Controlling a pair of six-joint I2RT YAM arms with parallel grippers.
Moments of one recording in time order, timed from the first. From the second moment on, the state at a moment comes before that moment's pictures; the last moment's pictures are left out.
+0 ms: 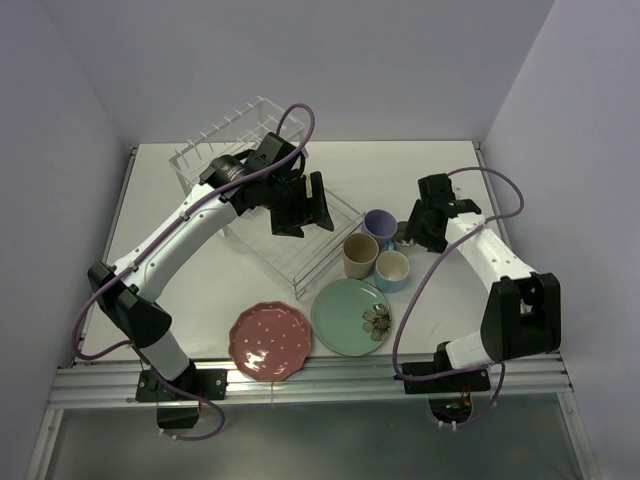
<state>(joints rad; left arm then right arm) -0.73 1.67 1.85 -1.10 0.21 -0.79 0.14 1.41 1.04 -0.72 0.19 0.54</state>
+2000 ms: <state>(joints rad) -0.53 1.42 1.63 -0.38 0.74 -0.73 0.08 1.30 1.29 -0.41 -0.95 1.18</state>
